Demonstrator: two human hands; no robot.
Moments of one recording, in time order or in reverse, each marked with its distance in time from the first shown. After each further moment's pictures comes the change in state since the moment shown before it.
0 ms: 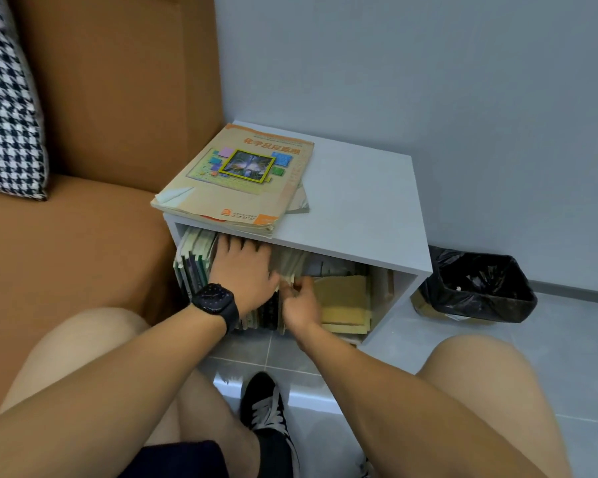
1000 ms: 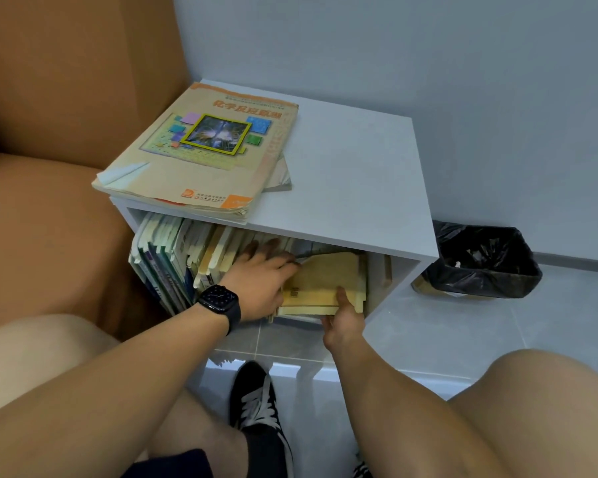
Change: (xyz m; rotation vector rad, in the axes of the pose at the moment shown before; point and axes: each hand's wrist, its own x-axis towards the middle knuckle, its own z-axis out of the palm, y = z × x) left_hand 0.025 0.035 0.060 -0.116 -0.240 0.421; right_hand 0.072 0.107 -0.049 1.030 0.367 0.555
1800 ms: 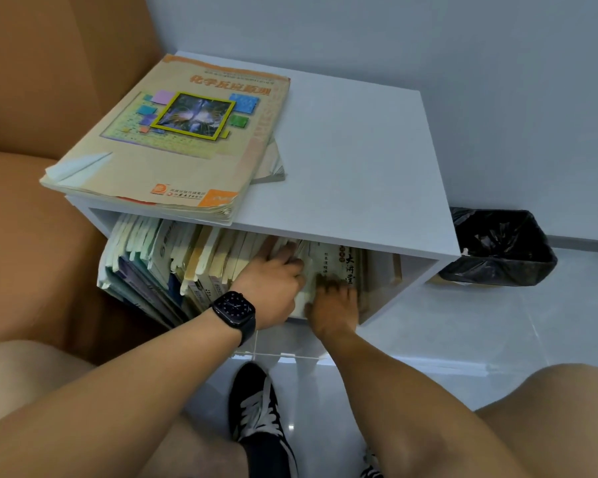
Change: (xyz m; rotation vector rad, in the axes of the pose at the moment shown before) left_hand 0.027 0.011 0.025 0.264 0.088 0.196; right_hand 0.042 0.014 0.010 -2.161 -0.073 -0.899
